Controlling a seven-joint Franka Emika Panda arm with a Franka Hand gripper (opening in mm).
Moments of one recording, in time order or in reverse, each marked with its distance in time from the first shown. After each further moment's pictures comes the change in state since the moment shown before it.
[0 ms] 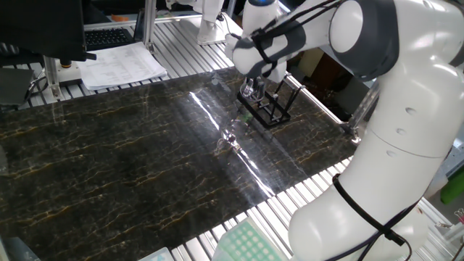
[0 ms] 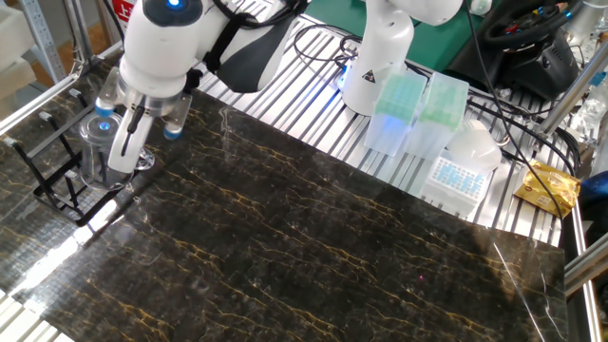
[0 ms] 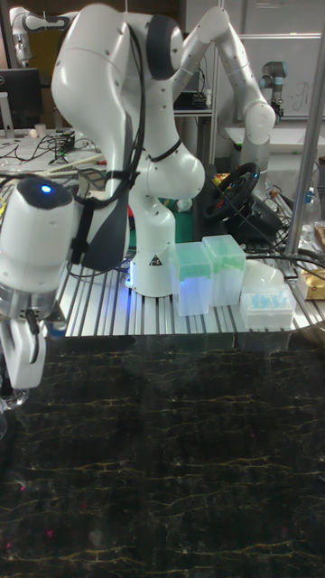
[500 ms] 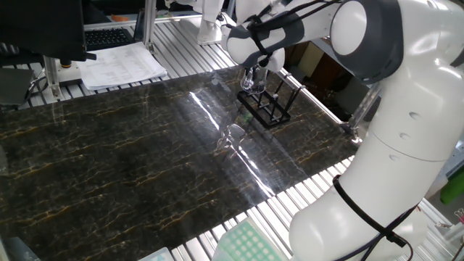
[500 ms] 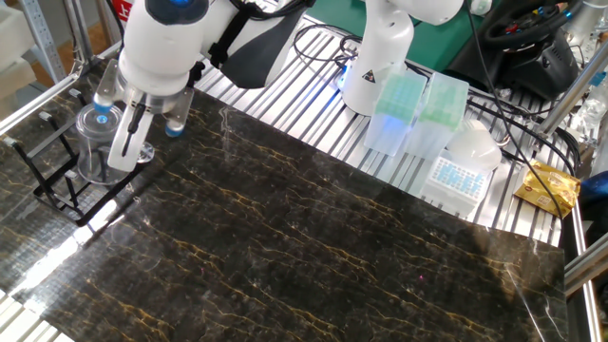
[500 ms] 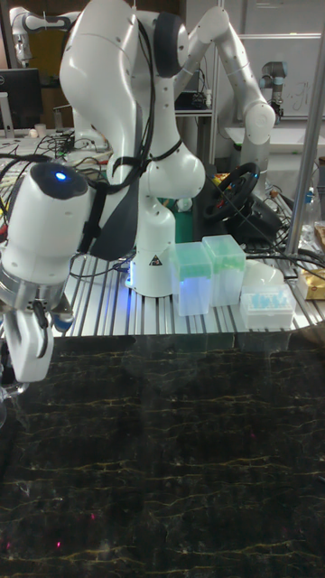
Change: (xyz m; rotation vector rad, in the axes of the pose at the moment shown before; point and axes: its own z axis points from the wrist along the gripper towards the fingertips) arm -0.002 0.004 -0.016 0.057 -0.028 -0.028
